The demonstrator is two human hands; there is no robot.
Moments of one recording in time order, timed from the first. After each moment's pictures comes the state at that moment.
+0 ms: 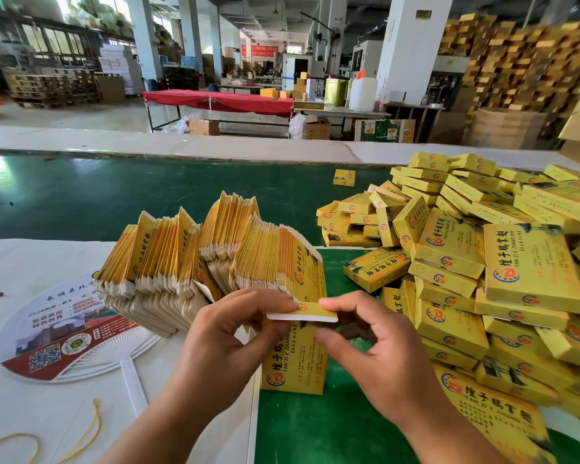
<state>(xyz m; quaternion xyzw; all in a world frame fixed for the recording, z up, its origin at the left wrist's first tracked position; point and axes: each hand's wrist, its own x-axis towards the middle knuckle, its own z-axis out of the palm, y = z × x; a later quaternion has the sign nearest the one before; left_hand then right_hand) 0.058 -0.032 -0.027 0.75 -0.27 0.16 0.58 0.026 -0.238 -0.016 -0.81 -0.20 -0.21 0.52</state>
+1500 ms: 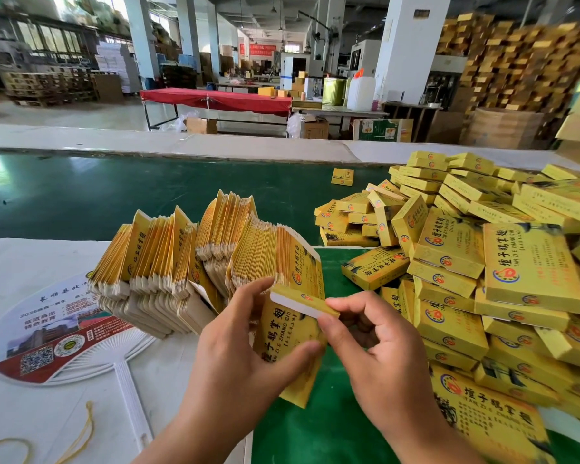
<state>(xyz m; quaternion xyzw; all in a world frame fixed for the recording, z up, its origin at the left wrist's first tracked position) 0.034 -0.053 -0.020 0.82 -0.18 0.23 0.50 0.020 -0.224 -0.017 -0.77 -0.15 -0.28 0.55</state>
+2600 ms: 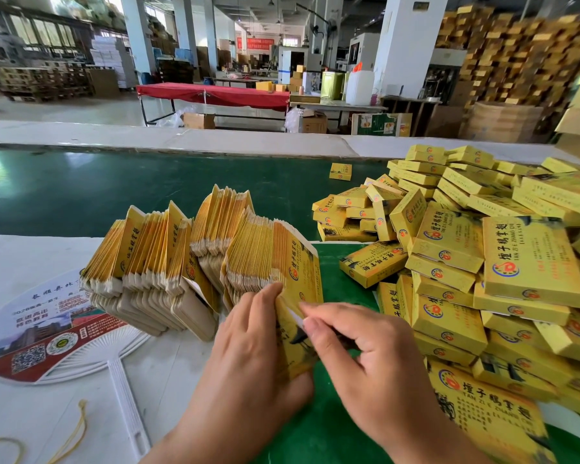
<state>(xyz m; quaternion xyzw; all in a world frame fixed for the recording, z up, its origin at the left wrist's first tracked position) 0.024 -0.063 -0.023 0.90 -0.22 0.21 0.32 0.012 -0.220 -0.004 -0.83 -0.19 -0.29 0.43</state>
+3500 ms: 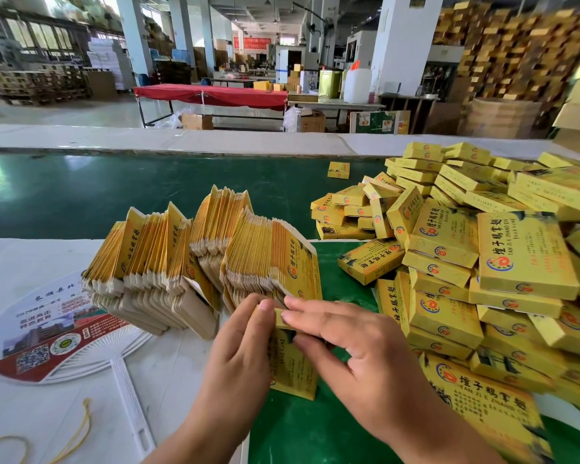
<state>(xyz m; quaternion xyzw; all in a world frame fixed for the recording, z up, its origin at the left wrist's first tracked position) 0.028 -0.072 -0.024 0.64 -0.10 0.07 0.75 0.015 -0.224 -0.002 -0.83 -0.29 -0.27 0.38</state>
